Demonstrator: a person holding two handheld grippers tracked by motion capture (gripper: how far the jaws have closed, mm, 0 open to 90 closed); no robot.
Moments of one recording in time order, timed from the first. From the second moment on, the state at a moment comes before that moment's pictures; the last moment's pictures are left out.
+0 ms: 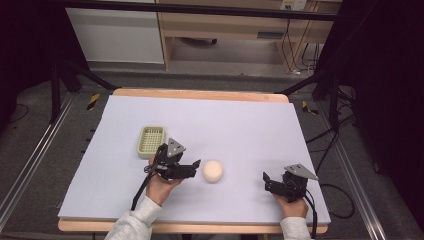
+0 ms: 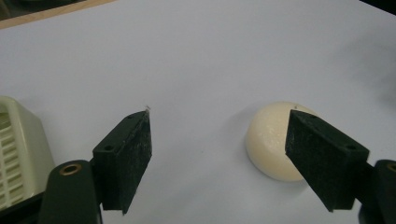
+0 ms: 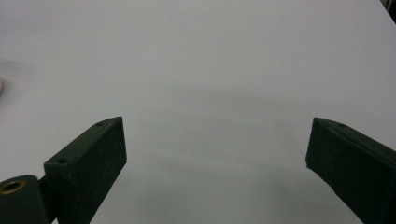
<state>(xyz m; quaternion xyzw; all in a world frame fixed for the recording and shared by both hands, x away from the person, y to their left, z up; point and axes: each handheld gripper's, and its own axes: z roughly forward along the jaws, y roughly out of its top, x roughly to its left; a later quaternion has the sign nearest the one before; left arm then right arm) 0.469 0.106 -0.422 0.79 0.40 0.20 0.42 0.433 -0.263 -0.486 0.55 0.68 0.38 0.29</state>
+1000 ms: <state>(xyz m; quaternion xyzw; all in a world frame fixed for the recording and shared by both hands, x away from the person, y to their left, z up) 0.470 0.066 -0.436 0.82 0.38 0.17 0.41 0.433 -0.263 -0.486 0.55 0.68 0.39 0.29</state>
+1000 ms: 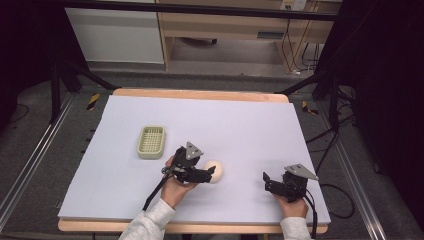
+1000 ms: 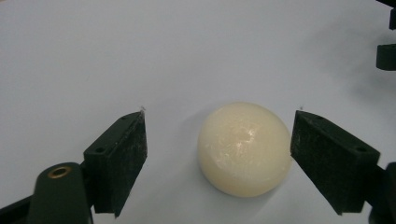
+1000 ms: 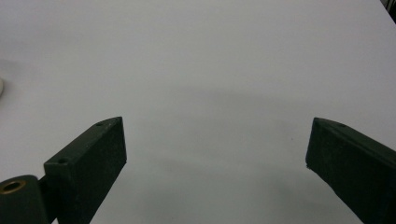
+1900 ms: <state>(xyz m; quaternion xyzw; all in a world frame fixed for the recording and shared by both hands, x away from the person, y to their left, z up) 0.472 0.046 -0.450 0.83 0.37 0.16 0.39 0.433 -0.263 -0.486 0.55 0.68 0.39 0.29</state>
